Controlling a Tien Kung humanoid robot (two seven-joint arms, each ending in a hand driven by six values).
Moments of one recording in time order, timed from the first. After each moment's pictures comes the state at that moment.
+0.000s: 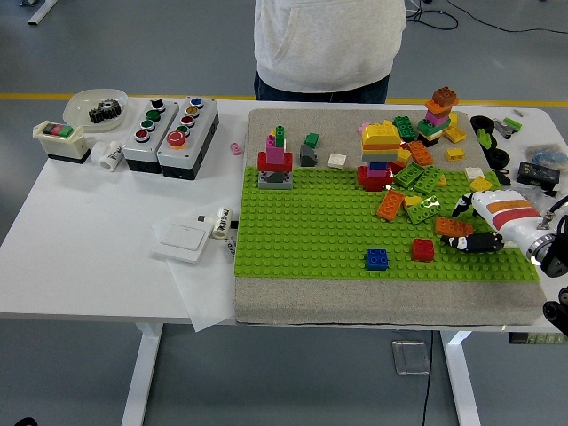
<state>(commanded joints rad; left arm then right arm) -0.17 0.13 -0.44 -0.29 1.40 0.08 0.17 0.63 -0.50 0.58 0.90 -1.85 -0.32 0.06</state>
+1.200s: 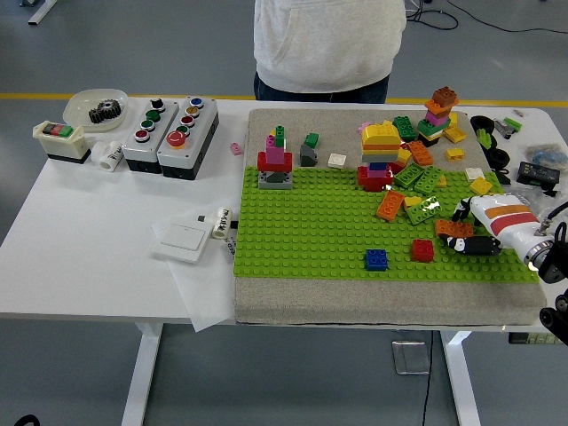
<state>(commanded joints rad) -0.18 0.12 -0.43 -0.29 1.39 0.08 0.17 0.62 -0.48 0.56 0.86 -1.87 -0.39 0.09</state>
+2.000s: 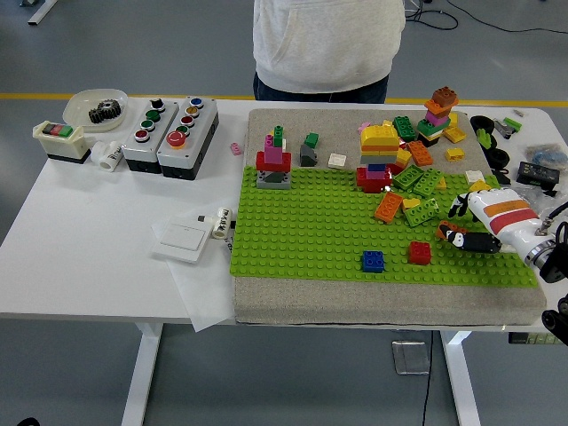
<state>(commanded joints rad) -0.17 0.12 -0.44 -0.29 1.41 0.07 0.18 0.60 -0.51 0.58 0.92 -1.91 -0.44 0.11</state>
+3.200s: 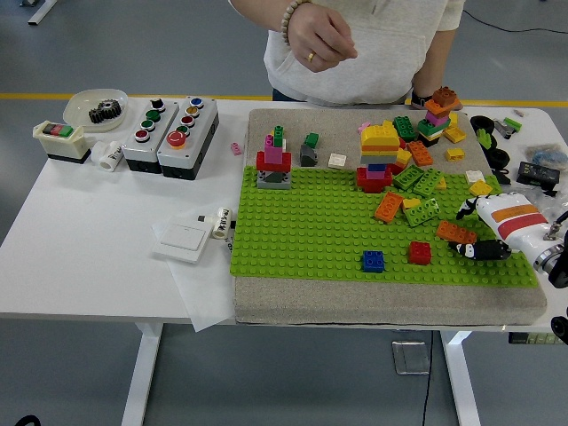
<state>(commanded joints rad) -0.18 0.13 -0.43 -0.29 1.40 0.07 0.18 0.55 -0.52 0.64 0.94 -1.97 -0.39 0.08</state>
